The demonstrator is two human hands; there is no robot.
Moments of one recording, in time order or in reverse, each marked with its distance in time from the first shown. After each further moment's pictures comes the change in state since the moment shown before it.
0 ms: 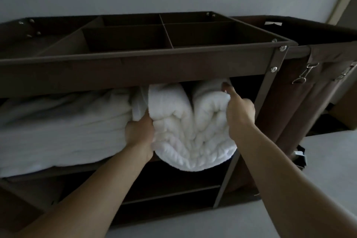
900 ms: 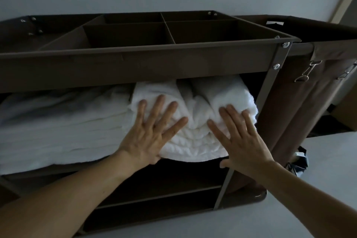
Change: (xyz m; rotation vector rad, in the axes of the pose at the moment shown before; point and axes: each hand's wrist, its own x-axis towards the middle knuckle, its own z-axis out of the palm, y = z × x) left_hand 0.006 -0.025 -0.033 1.788 0.046 1.599; right_hand 0.012 0.095 -0.055 -1.603 -0.027 -1.454
